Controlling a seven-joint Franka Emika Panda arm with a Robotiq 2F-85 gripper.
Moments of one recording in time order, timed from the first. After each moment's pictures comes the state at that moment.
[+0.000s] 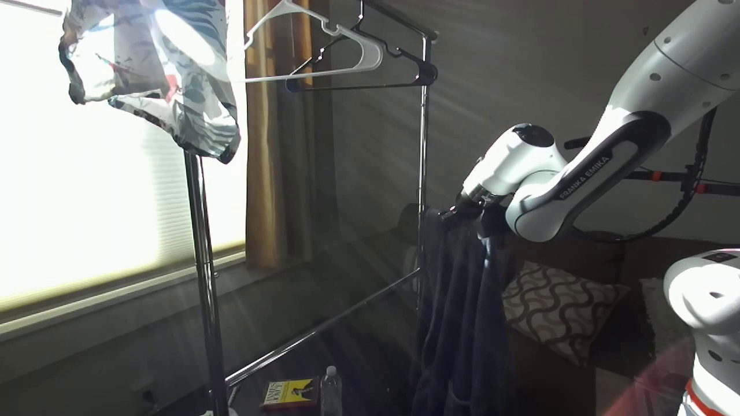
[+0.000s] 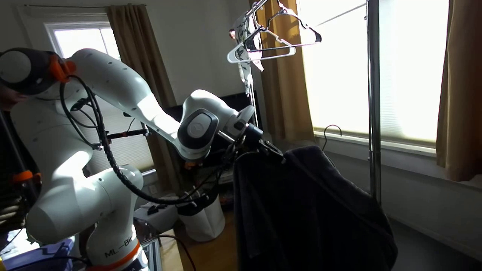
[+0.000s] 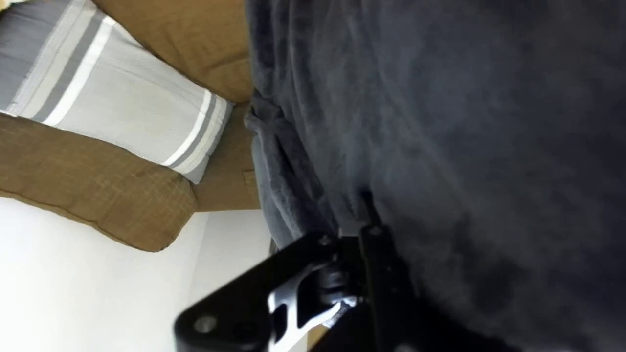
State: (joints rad) arm 2.29 0.46 -2.60 -2.76 -0.41 3.16 0.59
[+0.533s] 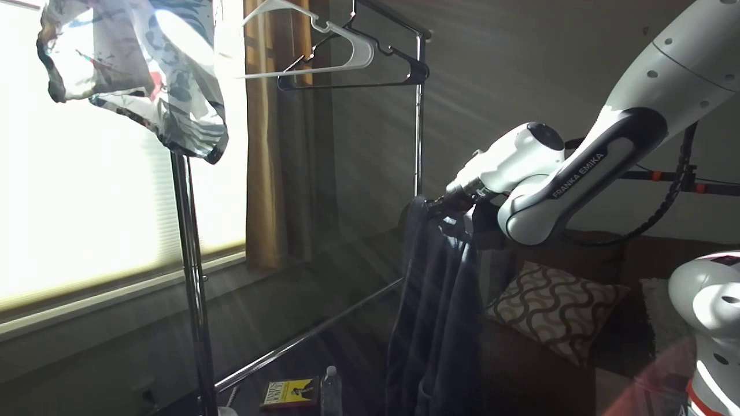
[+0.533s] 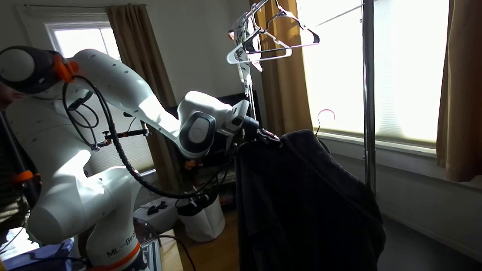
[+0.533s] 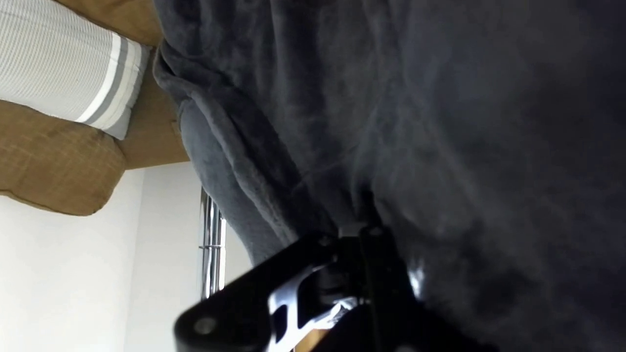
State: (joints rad) arm 2.38 0.43 -2.60 -2.78 -0.26 3.36 0.52
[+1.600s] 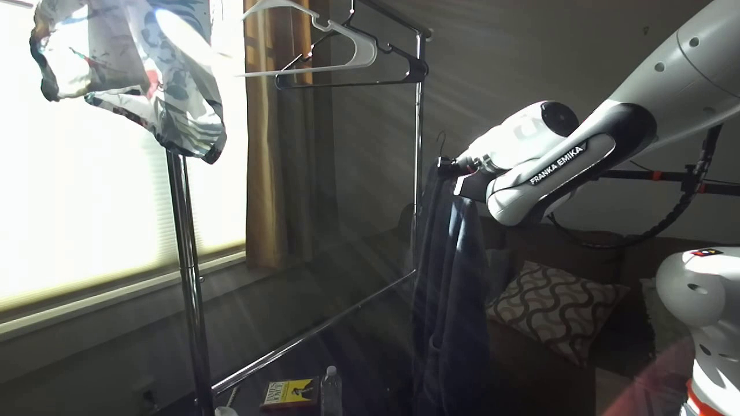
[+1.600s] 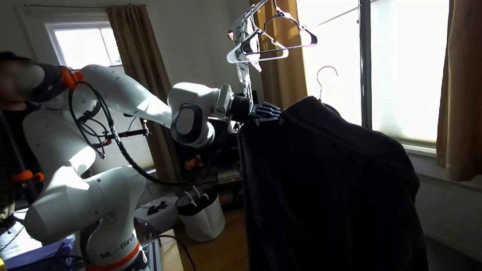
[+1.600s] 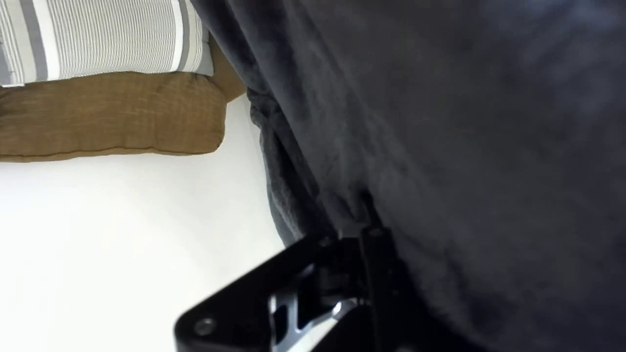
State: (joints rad) arm 2.12 0.69 -2.35 -2.77 0.12 3.38 0.72
